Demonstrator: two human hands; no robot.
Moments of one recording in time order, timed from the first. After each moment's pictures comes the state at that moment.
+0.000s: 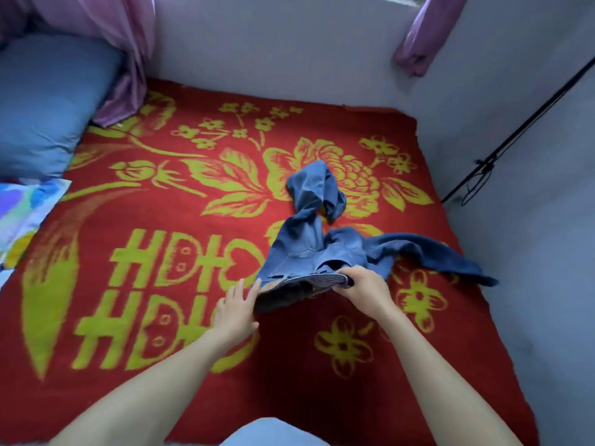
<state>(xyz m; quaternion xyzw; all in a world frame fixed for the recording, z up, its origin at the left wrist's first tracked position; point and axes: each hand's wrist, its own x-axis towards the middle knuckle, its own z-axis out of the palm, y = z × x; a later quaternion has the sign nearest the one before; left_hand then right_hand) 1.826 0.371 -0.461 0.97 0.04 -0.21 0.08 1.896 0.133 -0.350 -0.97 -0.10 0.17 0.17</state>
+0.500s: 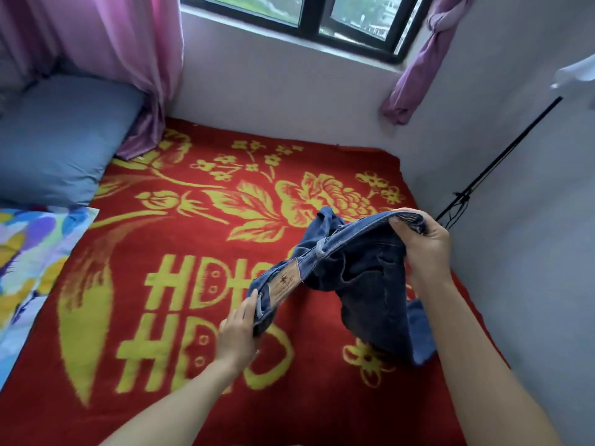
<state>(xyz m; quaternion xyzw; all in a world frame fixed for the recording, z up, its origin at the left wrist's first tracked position) 1.761 0.496 -0.429 0.95 0.03 0.01 0.31 1.838 0.265 -0.194 -0.73 0.00 -0.14 0.66</state>
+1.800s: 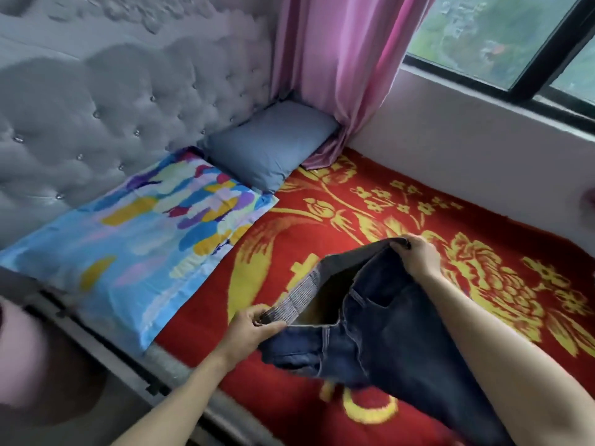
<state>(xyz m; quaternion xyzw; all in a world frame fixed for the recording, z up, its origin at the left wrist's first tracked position) 1.600 0.670 -0.374 0.67 0.24 0.10 0.70 1.883 0.501 -0.275 -0.96 -0.20 0.02 0.21</state>
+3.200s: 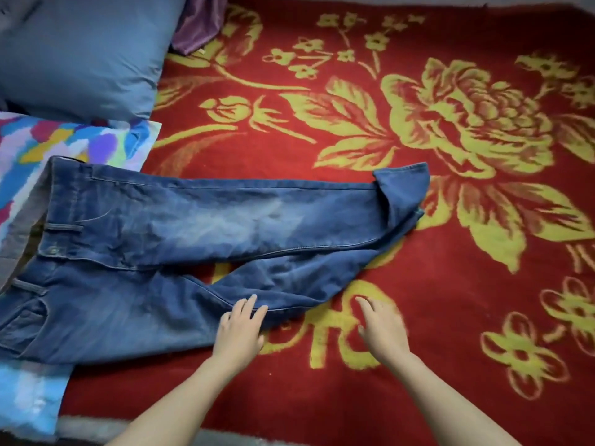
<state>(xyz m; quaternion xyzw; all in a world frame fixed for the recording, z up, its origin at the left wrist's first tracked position) 1.743 0.652 -0.598 0.97 0.07 -0.24 0.07 1.825 0.400 -0.581 -0.96 -0.12 0.27 0.01</state>
